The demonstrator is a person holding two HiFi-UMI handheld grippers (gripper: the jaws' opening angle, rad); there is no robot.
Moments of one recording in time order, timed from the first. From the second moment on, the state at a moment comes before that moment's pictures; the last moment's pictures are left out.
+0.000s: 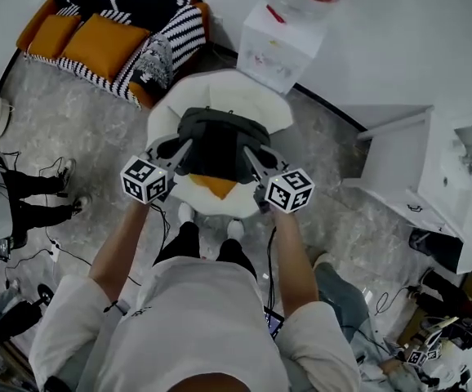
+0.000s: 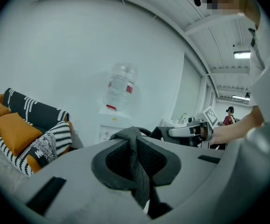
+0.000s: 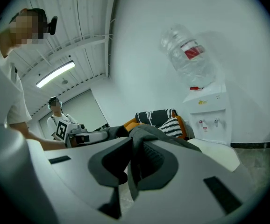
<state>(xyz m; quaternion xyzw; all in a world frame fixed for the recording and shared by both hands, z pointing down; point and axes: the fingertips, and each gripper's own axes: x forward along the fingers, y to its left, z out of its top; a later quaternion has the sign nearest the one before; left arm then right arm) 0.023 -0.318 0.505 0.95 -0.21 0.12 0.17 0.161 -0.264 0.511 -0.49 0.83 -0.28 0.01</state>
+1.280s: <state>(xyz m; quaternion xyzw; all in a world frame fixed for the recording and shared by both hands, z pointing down) 0.025 -0.307 0.339 0.97 -0.21 0.02 0.09 0.163 -0.254 0.341 -0.49 0.85 -0.19 0.05</state>
